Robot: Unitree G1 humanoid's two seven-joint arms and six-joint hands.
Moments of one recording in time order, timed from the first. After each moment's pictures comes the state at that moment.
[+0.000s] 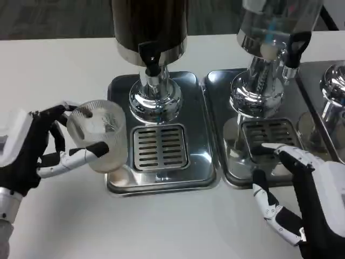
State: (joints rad) left arm -0.33 0.61 -0.16 1.02 0.52 -0.96 0.53; right arm 0.50 -0.20 0.20 -0.43 -0.84 -0.10 -0.31
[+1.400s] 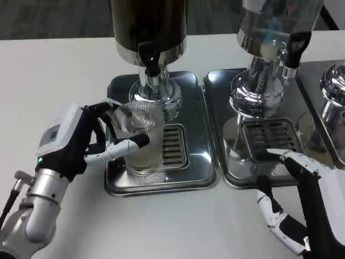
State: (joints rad) left arm -0.49 0.45 -0.24 1.15 0.56 -0.83 0.49; right arm 0.58 -0.17 0.20 -0.49 -0.87 -0.10 -0.31
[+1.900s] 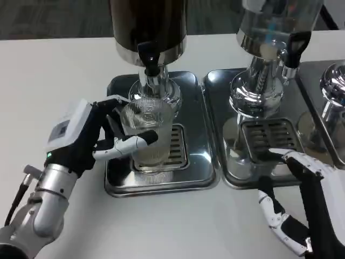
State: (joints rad) left arm -0.52 0.42 -0.26 1.16 0.56 -0.81 0.48; right arm 0.60 -0.16 0.20 -0.51 -0.88 -0.09 -0.31
